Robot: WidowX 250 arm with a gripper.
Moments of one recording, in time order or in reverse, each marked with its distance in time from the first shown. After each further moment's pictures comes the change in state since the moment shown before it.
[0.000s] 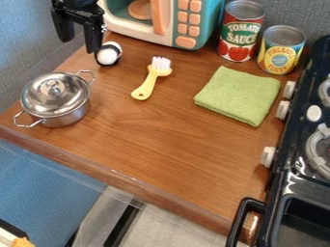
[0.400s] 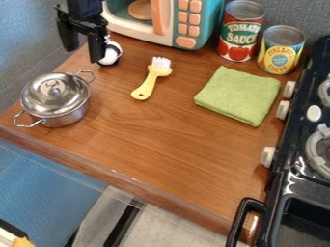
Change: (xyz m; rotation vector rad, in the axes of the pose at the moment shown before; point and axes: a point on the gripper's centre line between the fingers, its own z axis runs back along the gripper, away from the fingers) arm 0.007 -0.018 -0.017 -0.030 0.022 -0.065
